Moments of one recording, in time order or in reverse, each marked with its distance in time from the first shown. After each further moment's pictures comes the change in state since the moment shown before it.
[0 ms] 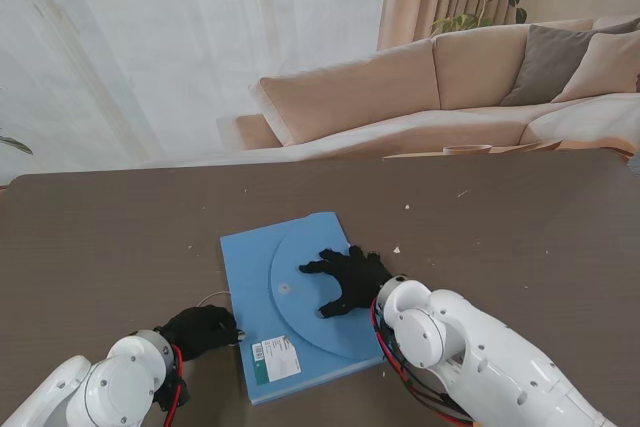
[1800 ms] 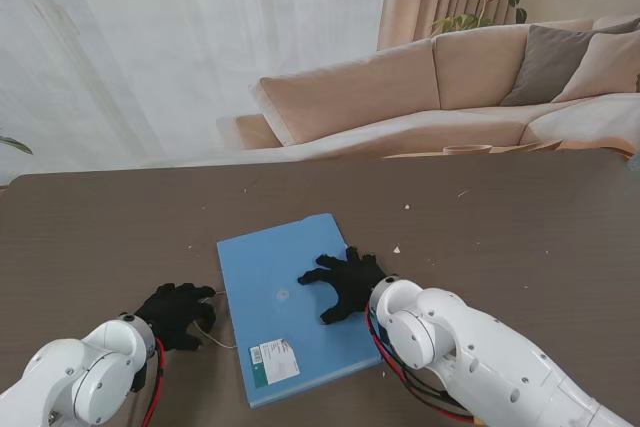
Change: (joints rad) left arm -0.070 0.024 -0.058 0.128 0.513 -0.398 -0.126; right arm 0.068 0.022 -0.103 0.000 -0.074 0.042 0.044; left_hand 0.097 -0.212 0.084 0.000 -0.114 -0.304 0.387 0.563 -0.644 -0.300 -0.275 0.169 -0.435 -0.247 -0.360 -0.090 -0.157 -0.231 -0.501 0.138; right_hand 0.032 0.004 0.002 -0.010 0.066 -0.026 0.086 0.010 -0.013 -0.007 0.030 0.009 -0.015 0.025 0.001 0.019 0.039 -0.001 0.012 0.129
